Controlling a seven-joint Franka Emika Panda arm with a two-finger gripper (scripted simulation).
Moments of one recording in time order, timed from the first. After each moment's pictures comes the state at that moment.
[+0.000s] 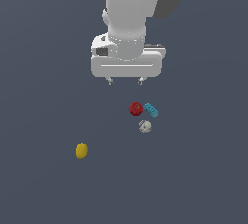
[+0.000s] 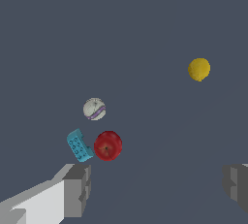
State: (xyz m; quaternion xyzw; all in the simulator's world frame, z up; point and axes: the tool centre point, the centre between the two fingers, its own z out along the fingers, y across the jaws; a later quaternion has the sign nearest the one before) arm -0.004 0.006 0.315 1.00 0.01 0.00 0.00
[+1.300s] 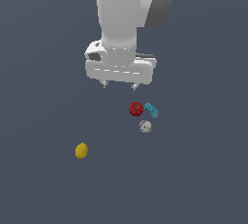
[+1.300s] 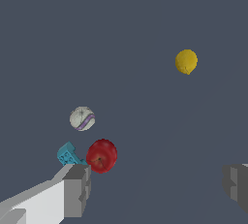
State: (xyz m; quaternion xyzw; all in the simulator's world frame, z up) arm -0.004 -0.015 0.293 1.00 -0.06 0.01 0.01
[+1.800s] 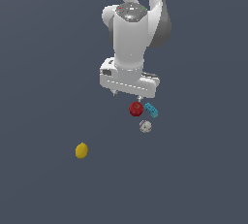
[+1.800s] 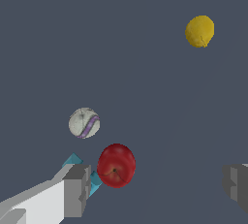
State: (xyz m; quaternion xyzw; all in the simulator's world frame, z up) arm -0.016 0.012 0.227 0.99 -0.15 0.01 0.01
